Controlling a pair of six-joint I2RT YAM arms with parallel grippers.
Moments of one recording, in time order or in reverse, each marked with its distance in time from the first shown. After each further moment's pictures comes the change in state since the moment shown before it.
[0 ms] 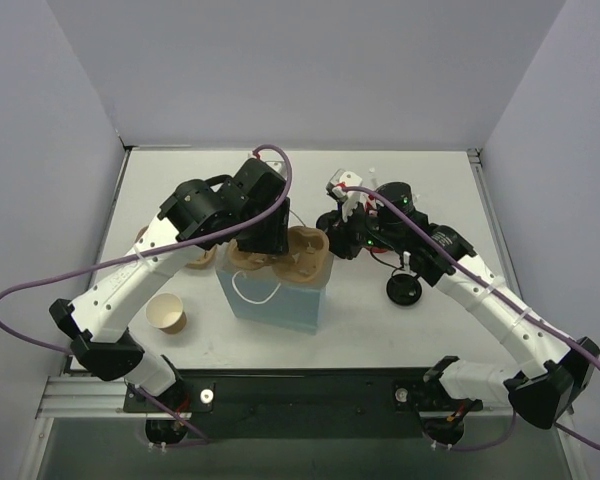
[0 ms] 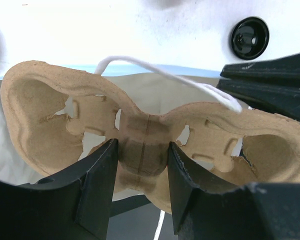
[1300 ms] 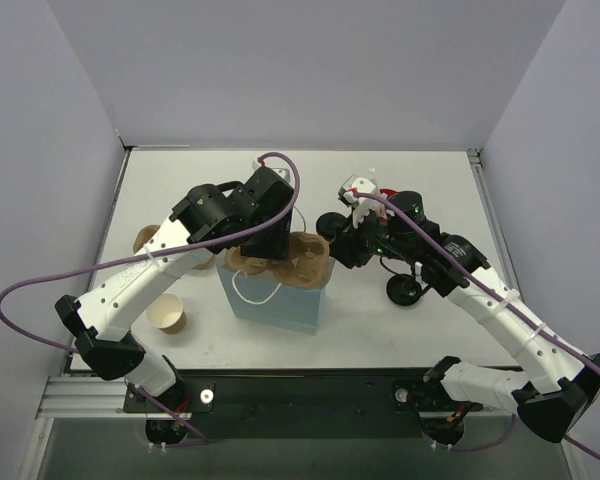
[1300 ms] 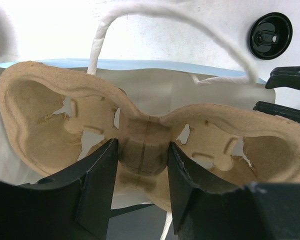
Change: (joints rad) left arm -0.028 0.012 -0.039 0.004 -0.058 -0.026; right arm -0.002 -0.089 -0.036 -0.066 0.077 0.051
